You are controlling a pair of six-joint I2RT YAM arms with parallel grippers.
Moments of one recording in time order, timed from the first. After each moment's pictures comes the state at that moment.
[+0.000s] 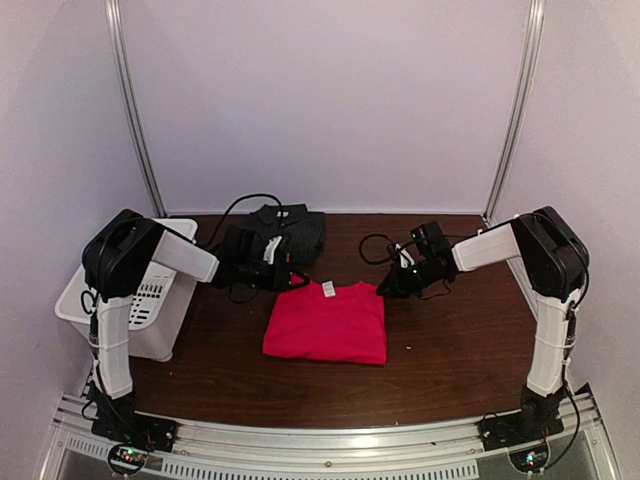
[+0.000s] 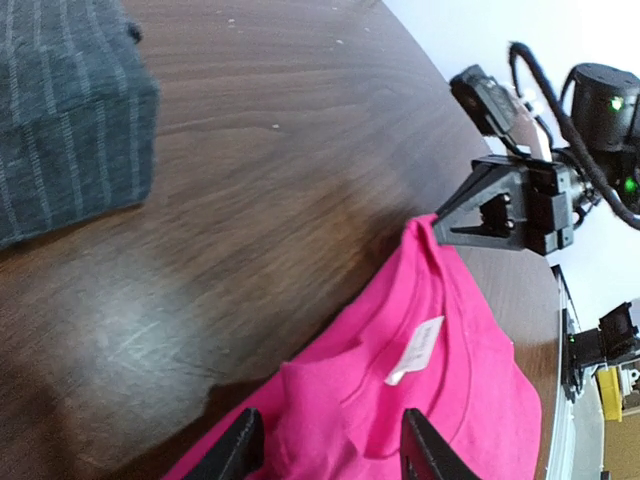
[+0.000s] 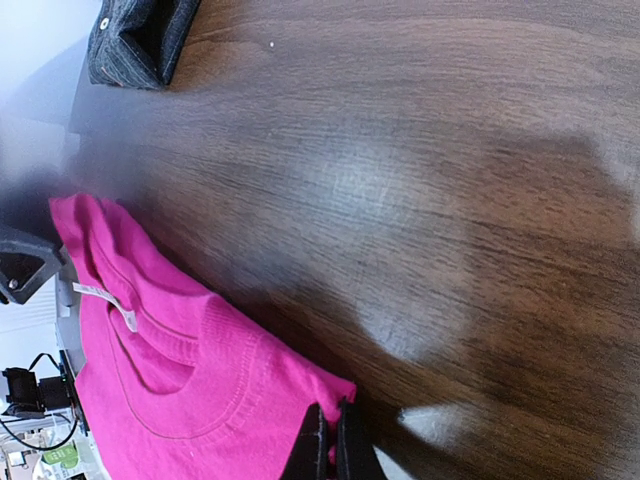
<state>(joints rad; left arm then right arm) -0.51 2.13 1.16 0.34 0.69 -0.39 0.40 2.02 1.16 -0.07 -0.54 0.47</state>
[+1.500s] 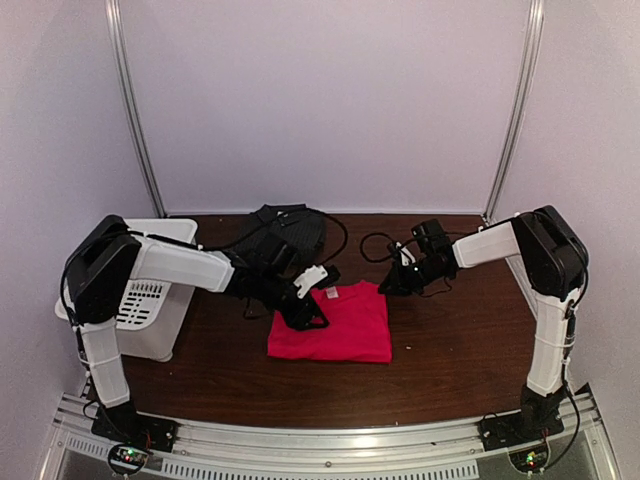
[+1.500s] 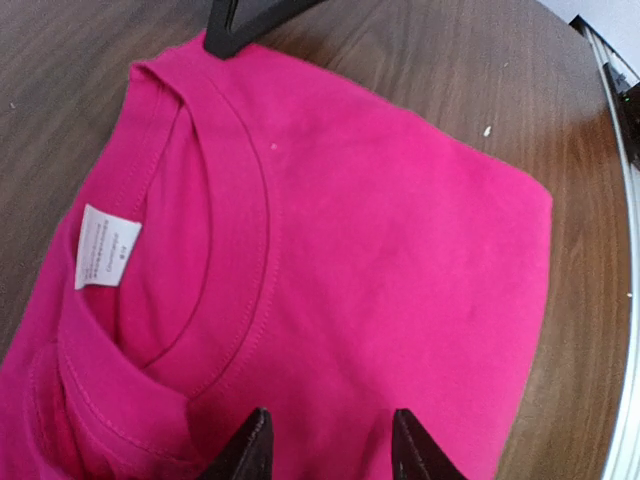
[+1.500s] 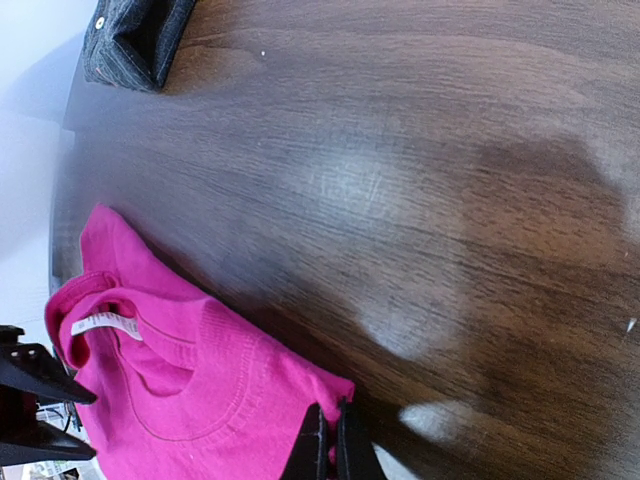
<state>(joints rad) -0.81 1.97 1.19 -0.14 0.44 0.16 0.39 2.03 1.19 -0.12 -0.54 0.42</state>
